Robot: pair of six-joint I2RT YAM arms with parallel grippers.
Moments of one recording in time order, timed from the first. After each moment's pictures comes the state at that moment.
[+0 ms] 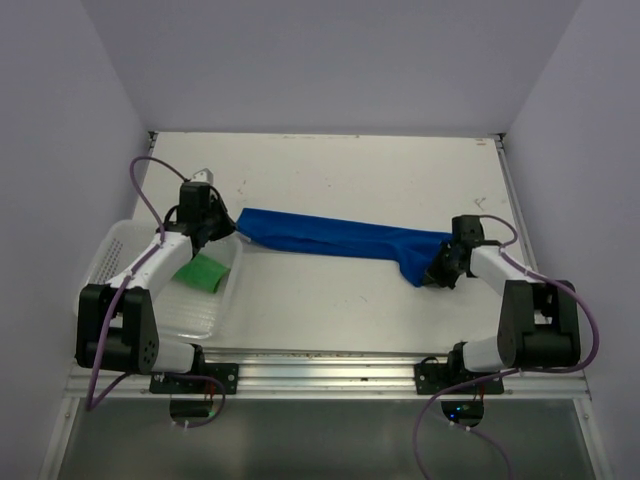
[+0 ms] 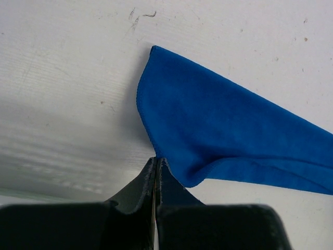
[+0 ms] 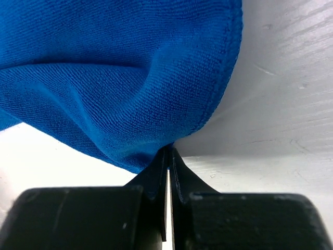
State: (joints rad) left arm -0.10 1.39 0.84 -0.21 0.06 -0.49; right arm -0.02 1.41 0.67 -0.48 -0.17 0.61
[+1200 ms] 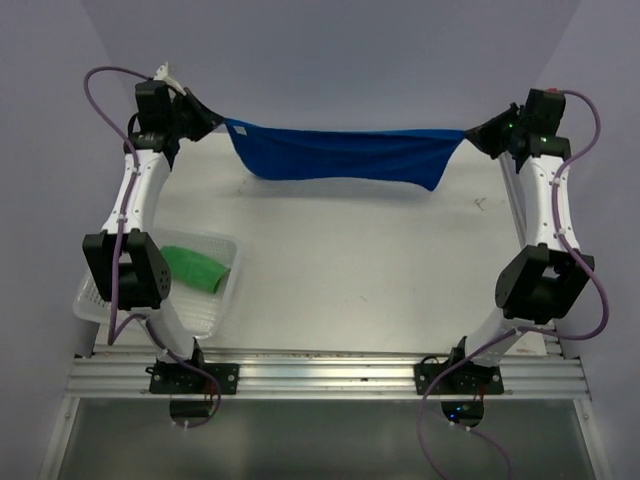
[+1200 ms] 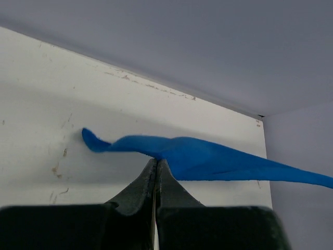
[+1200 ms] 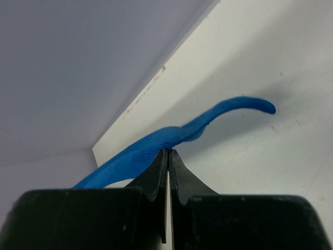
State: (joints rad) left arm 0.05 1.82 1.78 -0.33 0.36 -0.61; right arm -0.21 1.74 1.79 -0.62 -0.28 0.86
